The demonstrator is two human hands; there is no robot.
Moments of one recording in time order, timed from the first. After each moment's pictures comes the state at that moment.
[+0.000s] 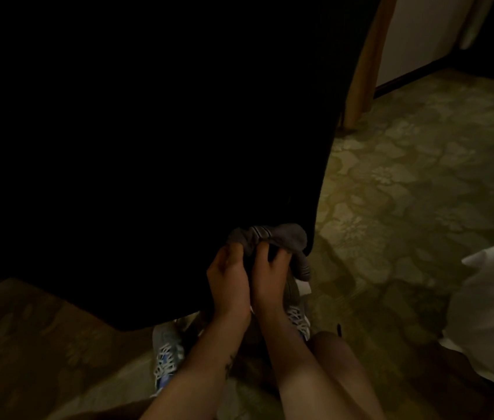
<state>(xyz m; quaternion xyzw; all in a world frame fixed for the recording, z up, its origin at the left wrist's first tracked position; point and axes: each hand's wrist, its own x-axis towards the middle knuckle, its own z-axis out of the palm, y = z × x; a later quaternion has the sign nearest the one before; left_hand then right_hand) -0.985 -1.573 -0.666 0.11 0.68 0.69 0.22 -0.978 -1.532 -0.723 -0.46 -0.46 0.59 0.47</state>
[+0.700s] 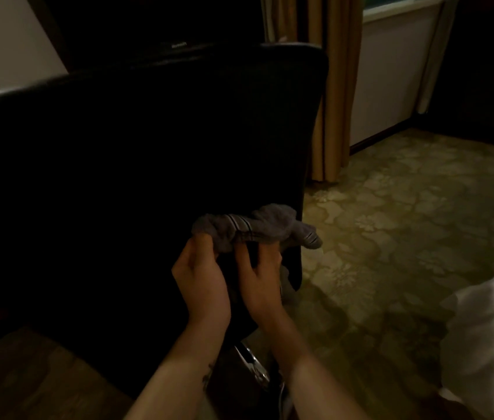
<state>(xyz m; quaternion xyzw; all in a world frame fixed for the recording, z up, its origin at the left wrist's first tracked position) -0.985 -1.553 -0.552 0.21 0.60 0.77 0.07 -0.956 -1.496 -0.611 -0.30 -0.60 0.49 0.55</state>
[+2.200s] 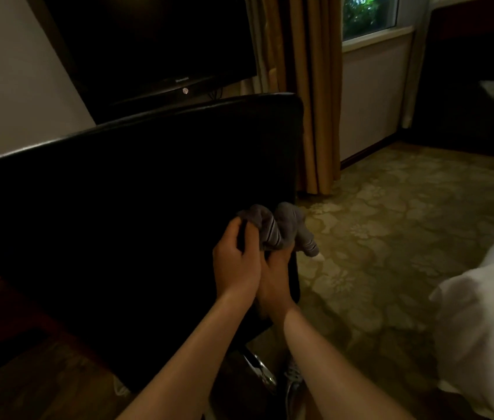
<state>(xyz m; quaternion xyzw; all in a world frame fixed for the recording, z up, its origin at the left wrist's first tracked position) -0.951 -1.567 -0.519 0.41 0.70 0.58 0.01 -0.933 -1.516 -0.585 -0.29 -0.56 0.51 0.58</state>
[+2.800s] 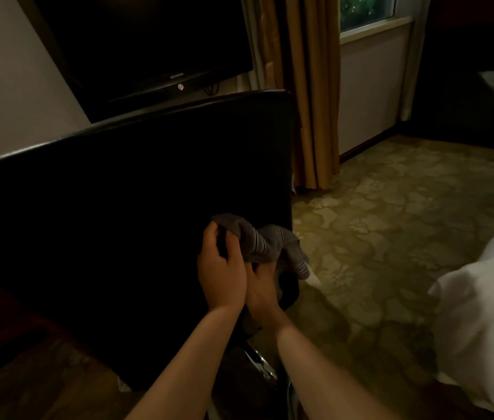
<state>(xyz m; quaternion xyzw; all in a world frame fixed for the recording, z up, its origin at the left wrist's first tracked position) -0.971 -1.566 -0.541 0.37 0.72 0.58 -0.06 -0.950 -1.521 -0.617 -0.31 -0.55 0.58 0.51</state>
